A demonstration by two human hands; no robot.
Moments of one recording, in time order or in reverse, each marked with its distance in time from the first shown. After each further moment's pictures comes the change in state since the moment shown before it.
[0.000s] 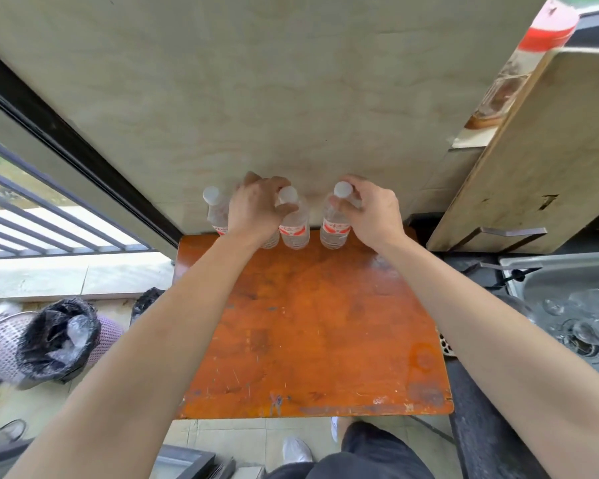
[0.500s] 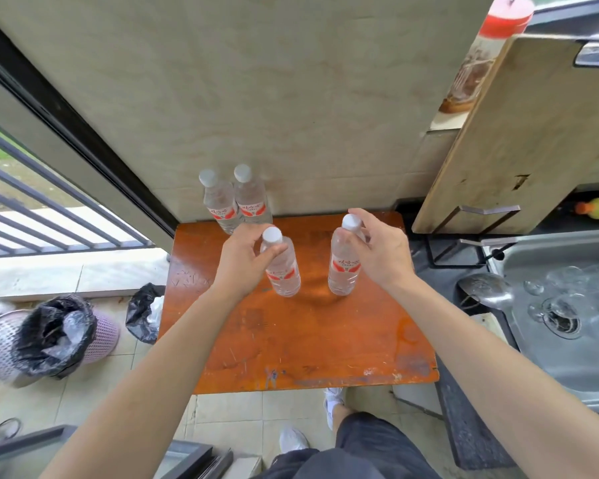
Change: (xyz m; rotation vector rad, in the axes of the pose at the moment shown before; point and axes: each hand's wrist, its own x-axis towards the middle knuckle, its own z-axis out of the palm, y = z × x) left_hand -0.119 -0.033 0.020 -0.356 -0.021 0.049; right_hand -0.114 0.015 -0.019 -0.059 0.015 0.021
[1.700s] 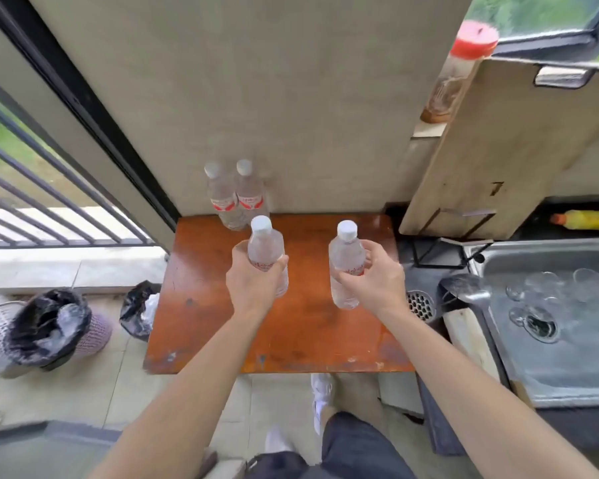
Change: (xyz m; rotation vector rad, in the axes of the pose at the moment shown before) left_hand -0.072 0.036 0.039 -0.239 0.335 -0.438; right_hand -0.073 0.013 -0.005 0.105 -0.003 0.231
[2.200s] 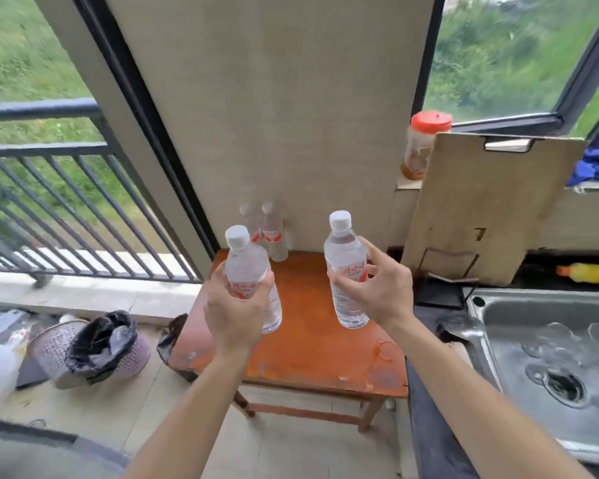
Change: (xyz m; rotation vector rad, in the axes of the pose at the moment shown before) left_hand -0.143 0.056 -0.057 -0.074 0.414 0.222; right_hand -0.061 -0.029 -0.099 0.202 0.122 -0.431
